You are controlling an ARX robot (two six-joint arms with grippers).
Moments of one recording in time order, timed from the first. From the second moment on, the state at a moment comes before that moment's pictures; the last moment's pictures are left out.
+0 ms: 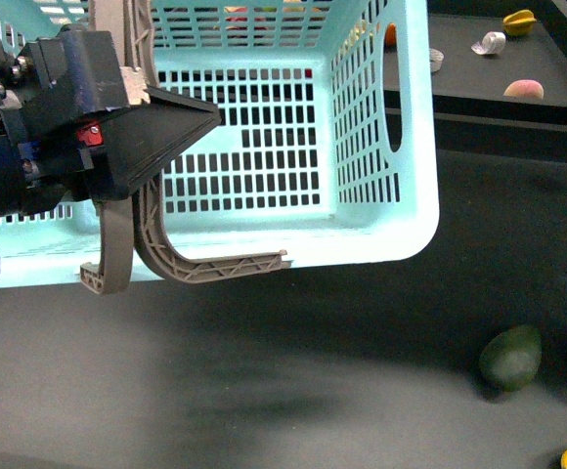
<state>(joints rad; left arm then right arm) -0.32 1.55 0.43 0.92 0.43 -0.34 0.00 0.00 0.01 0.00 0.00 0.00</state>
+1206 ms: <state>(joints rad) -0.37 1.57 0.43 0.94 0.45 -0.31 0.00 0.00 0.01 0.00 0.00 0.00</state>
